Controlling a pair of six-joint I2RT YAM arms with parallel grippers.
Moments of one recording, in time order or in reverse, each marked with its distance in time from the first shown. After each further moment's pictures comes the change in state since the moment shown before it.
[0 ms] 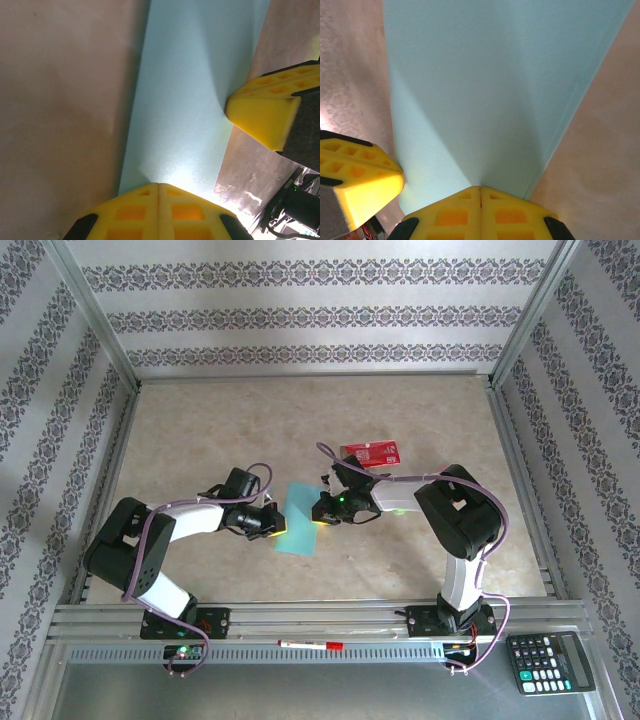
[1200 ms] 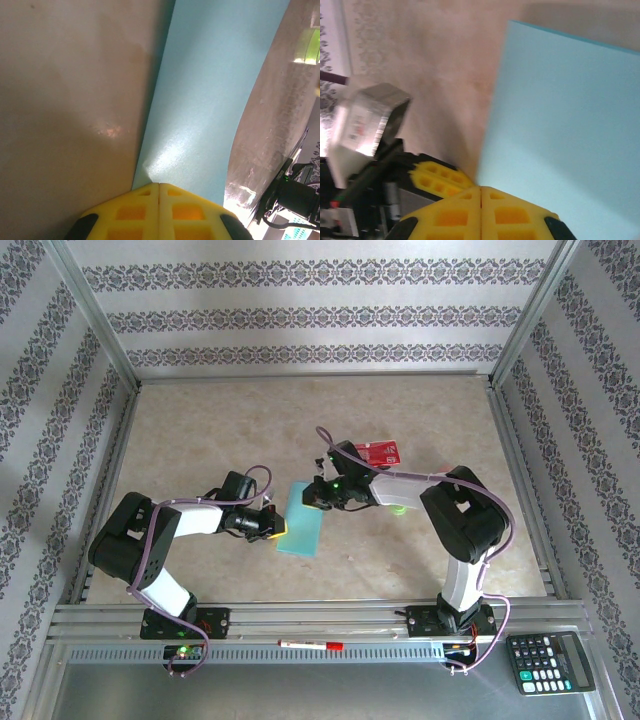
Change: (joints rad) left arm 0.033 0.045 -0.048 0.106 0.082 0.027; right arm 0.026 -0.026 0.111 0.058 -0.013 0.080
